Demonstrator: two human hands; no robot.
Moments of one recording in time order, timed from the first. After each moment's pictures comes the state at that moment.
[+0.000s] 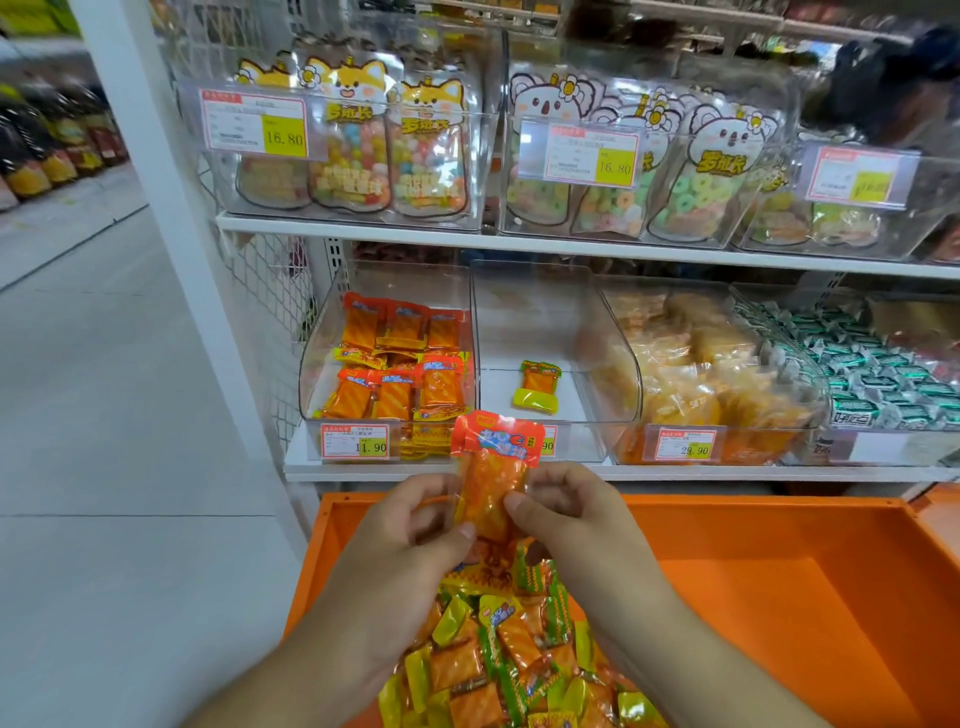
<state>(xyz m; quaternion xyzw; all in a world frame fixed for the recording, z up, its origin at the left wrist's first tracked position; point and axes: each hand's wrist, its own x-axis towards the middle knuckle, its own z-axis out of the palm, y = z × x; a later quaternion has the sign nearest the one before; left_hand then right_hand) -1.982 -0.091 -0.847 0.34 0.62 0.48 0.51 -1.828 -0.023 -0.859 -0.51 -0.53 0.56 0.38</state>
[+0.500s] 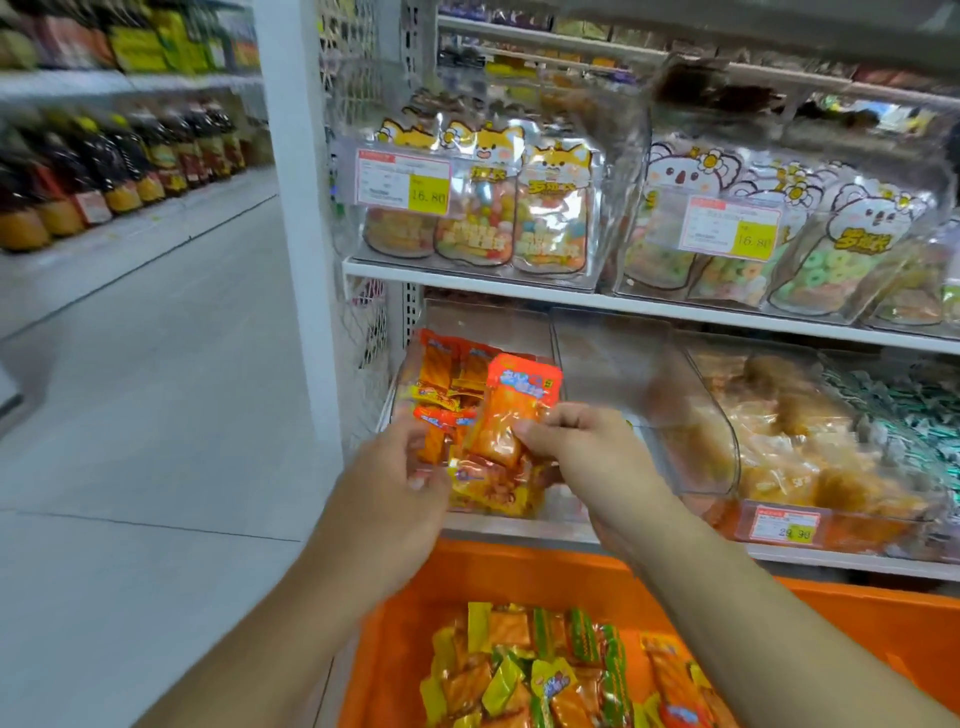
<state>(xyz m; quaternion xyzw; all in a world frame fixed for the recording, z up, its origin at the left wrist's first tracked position) -2.083 -0.058 -0.815 0.46 0.72 0.45 0.26 -1.930 0.057 -0.813 -0.49 -0.63 0.51 0.33</state>
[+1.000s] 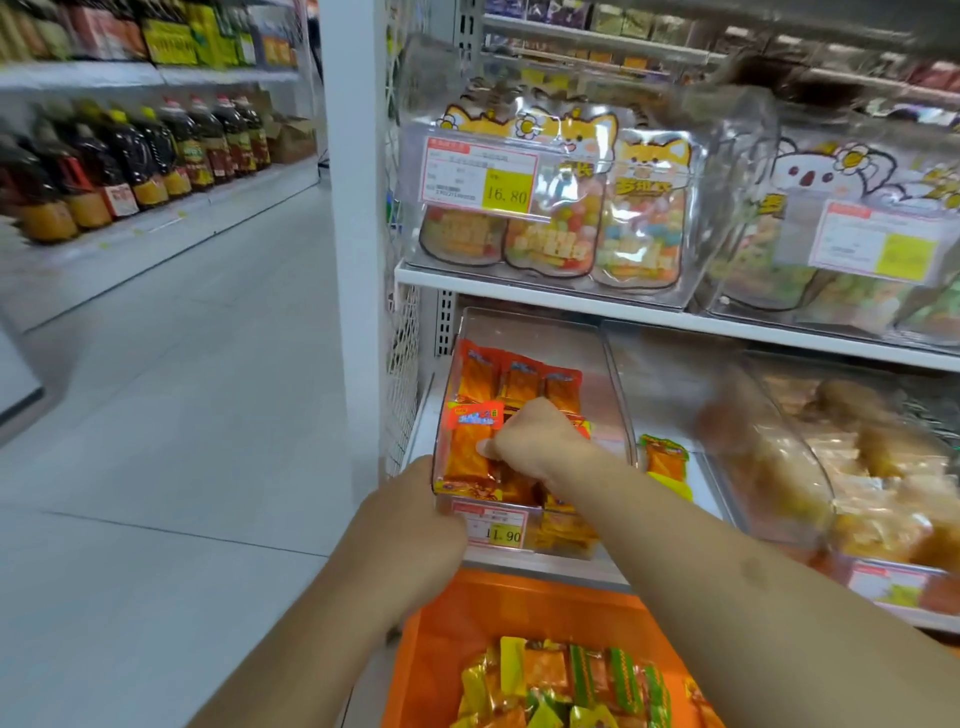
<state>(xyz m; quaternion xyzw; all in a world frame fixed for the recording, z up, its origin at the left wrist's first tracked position) -2.139 -0.022 -0.857 0.46 0.77 0.32 0.29 -2.046 0.147 -0.865 -0.58 -0.71 0.38 0.11</state>
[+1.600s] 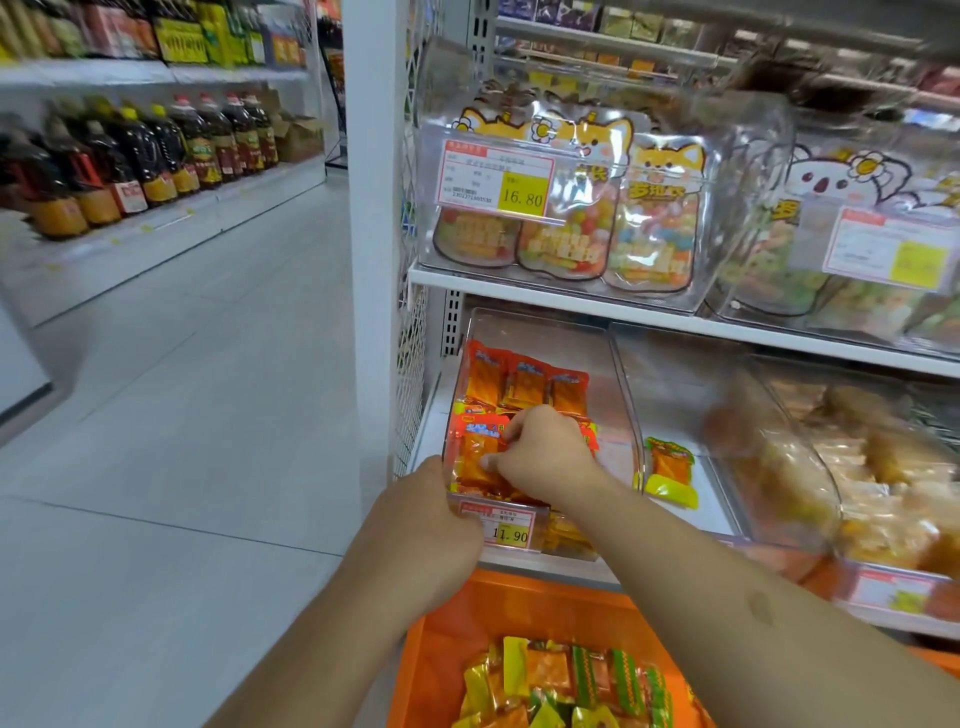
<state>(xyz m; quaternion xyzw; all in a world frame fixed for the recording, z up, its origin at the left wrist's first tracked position) -2.138 -0.019 -0.864 0.46 0.77 0.32 0.29 -2.044 0.135 -0.873 -0.56 -0.79 0.22 0.11</state>
